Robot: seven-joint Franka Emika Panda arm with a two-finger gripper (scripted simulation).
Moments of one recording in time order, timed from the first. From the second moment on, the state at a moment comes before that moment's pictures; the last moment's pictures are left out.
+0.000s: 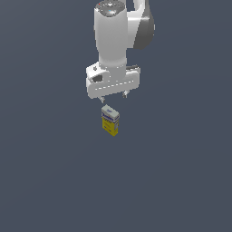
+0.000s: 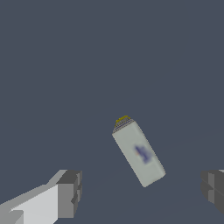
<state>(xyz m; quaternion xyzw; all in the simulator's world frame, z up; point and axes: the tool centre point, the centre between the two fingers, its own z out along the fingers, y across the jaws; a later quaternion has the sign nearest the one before) -0.065 -0.008 0.266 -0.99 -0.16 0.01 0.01</state>
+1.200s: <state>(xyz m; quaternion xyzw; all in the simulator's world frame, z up) -0.069 -0.030 0.207 -0.92 -0.40 0.00 0.00</state>
